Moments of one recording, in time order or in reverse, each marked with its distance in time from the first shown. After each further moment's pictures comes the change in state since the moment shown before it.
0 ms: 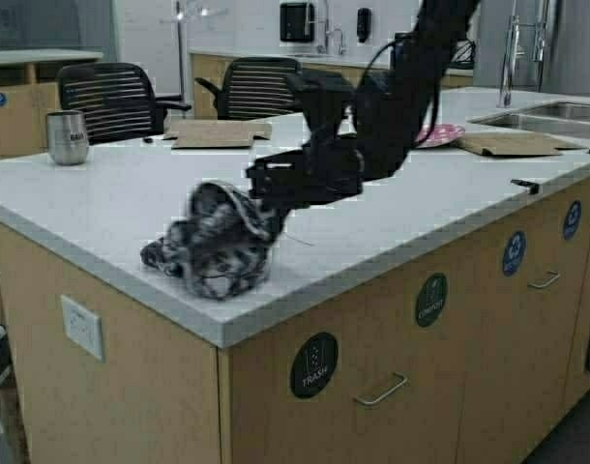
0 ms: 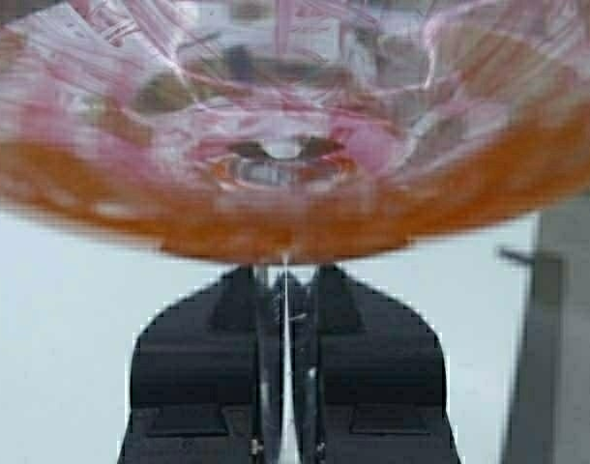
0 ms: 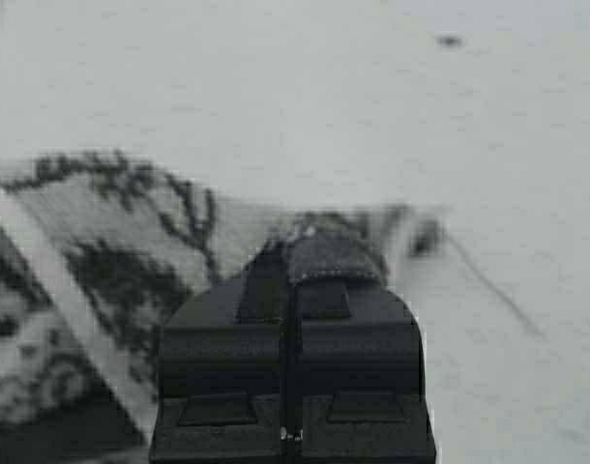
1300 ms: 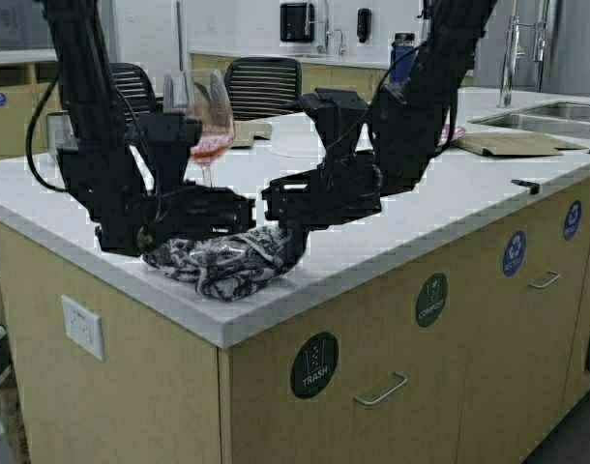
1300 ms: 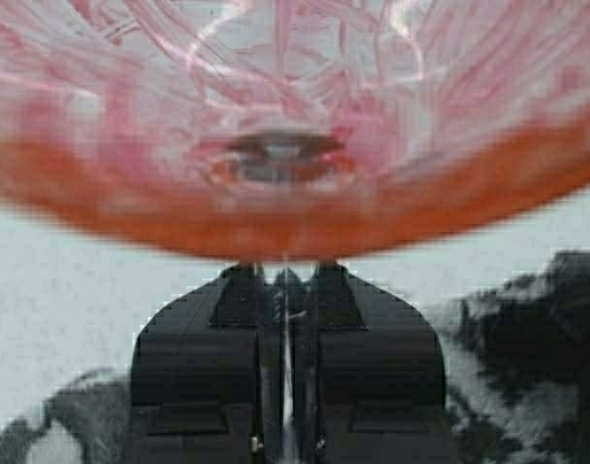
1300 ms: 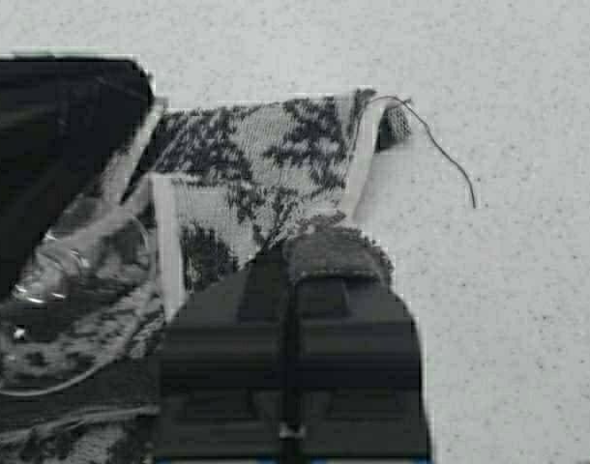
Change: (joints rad) left arm 0.000 0.879 -0.101 0.041 -0.709 0.003; right arm -0.018 0.000 0.077 -0.006 -0.009 0.006
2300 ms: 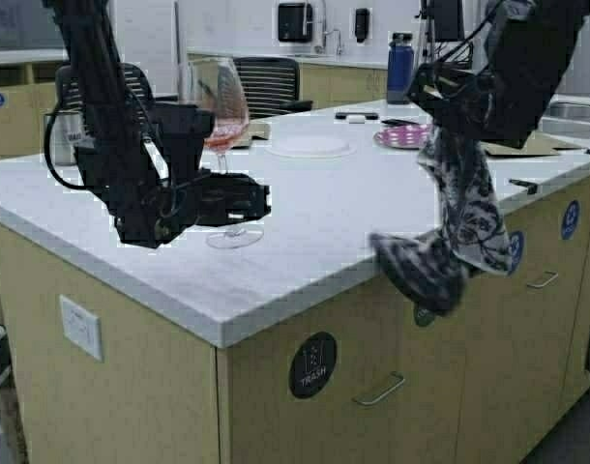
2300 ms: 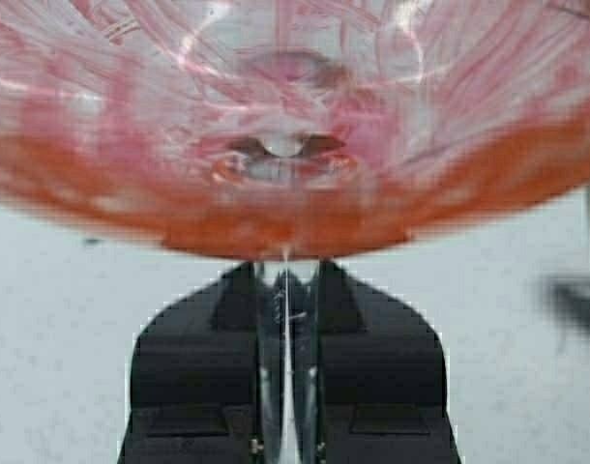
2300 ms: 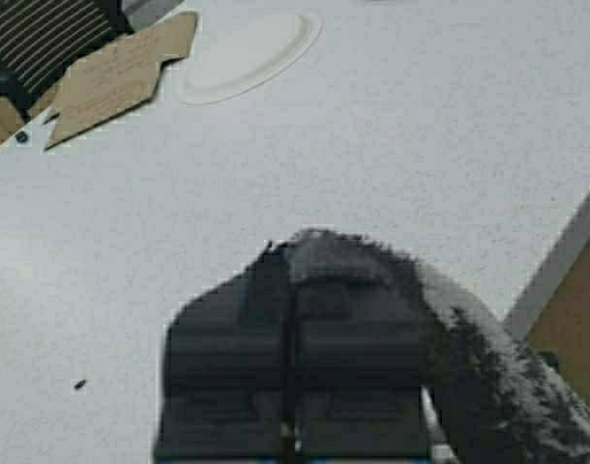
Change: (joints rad) left arm -0.005 0.011 -0.098 0.028 0.008 -0.002; right arm -0.273 -0.296 0.256 0.333 -0.316 0.121
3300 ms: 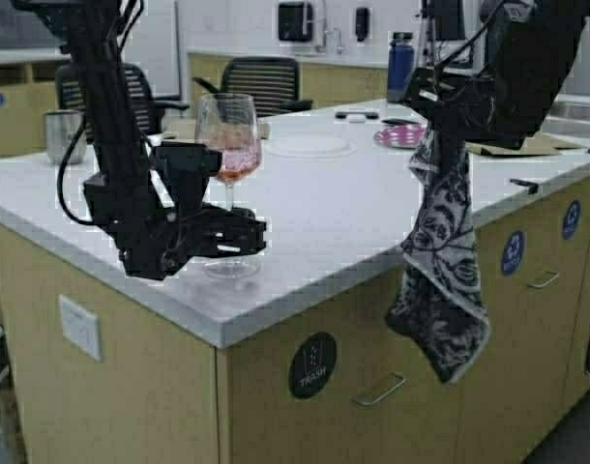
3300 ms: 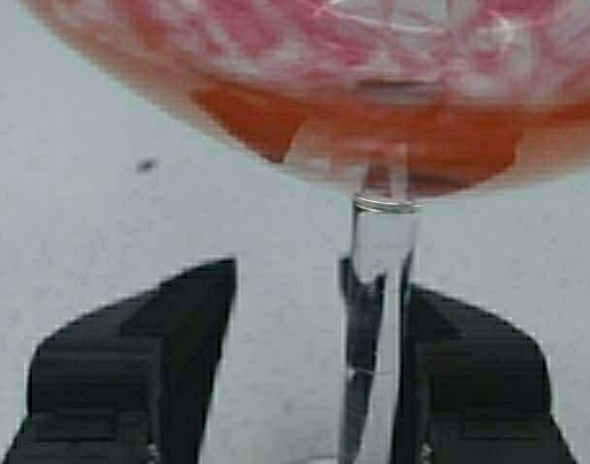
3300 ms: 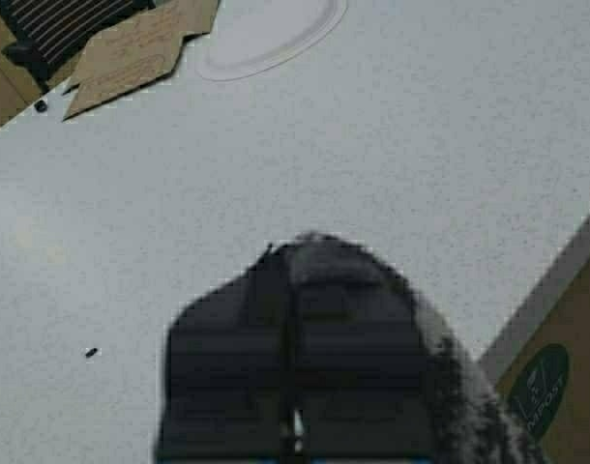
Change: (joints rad) left arm 0.006 0.130 -0.095 -0.071 -0.003 0.080; right arm -0.002 0.000 0.014 -0.058 -0.002 0.000
